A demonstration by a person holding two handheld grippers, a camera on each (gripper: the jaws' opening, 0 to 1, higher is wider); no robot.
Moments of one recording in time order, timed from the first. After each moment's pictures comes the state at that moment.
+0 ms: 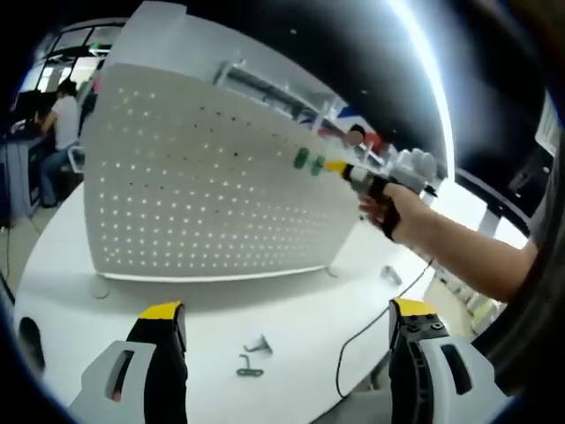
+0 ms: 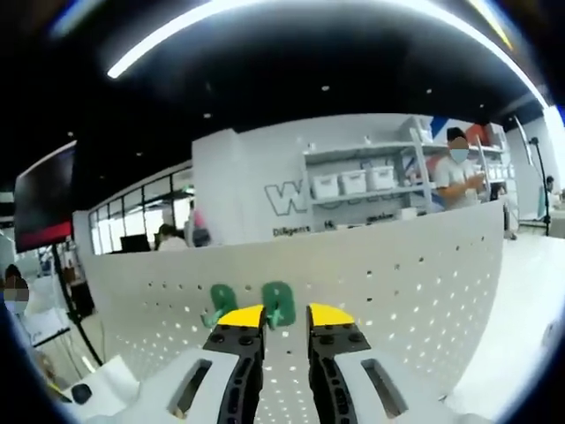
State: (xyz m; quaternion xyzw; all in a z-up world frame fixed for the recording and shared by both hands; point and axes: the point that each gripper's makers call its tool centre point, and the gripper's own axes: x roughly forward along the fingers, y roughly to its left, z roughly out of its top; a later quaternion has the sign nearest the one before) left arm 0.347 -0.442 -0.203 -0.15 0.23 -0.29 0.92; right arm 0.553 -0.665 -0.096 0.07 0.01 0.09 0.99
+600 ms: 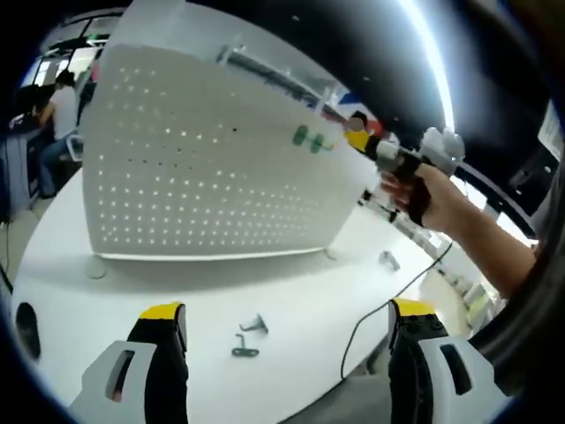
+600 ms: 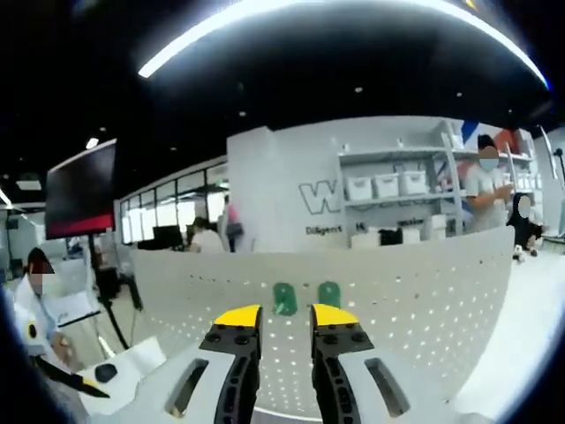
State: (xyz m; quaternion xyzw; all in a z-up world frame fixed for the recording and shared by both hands) left arm 0.329 -0.449 -0.224 -0.15 0.26 -0.30 0.91; right arm 0.491 -0.615 -0.071 0.02 0.01 0.20 0.98
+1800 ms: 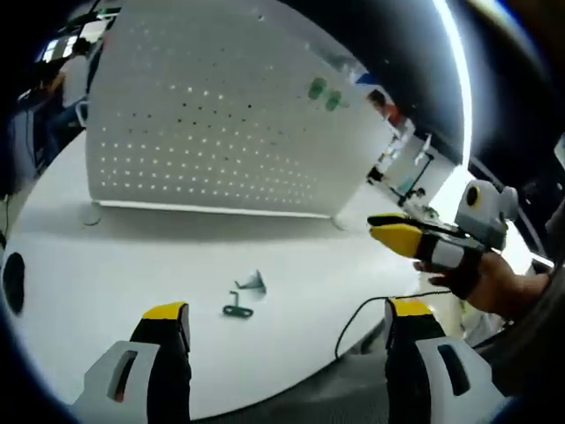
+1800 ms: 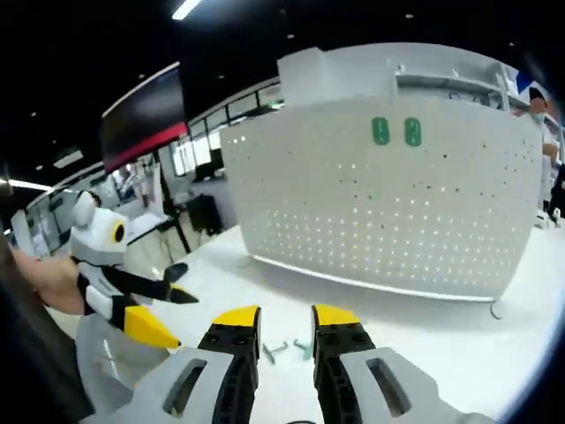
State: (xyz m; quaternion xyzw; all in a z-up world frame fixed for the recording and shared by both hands) left arm 0.308 -0.460 -0.278 -0.17 0.33 -0.27 0.89; right arm 0.340 -0.564 -0.232 0.00 0.21 0.33 0.92
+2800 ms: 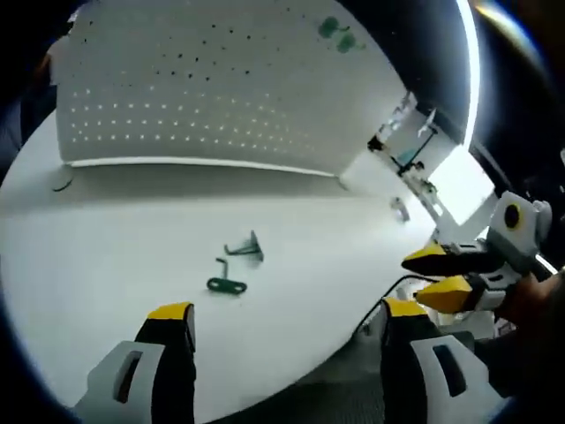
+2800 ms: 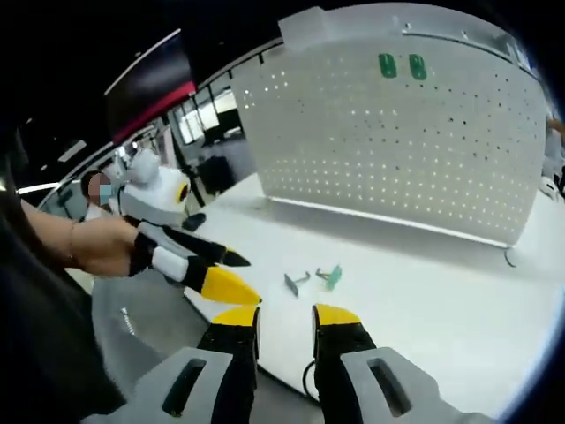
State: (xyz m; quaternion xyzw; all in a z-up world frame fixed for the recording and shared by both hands) left arm 0.317 -0.496 -0.347 -0.15 0.42 -0.29 0.85; right arm 0.280 -0.577 -0.287 0.00 0.31 0.35 0.88
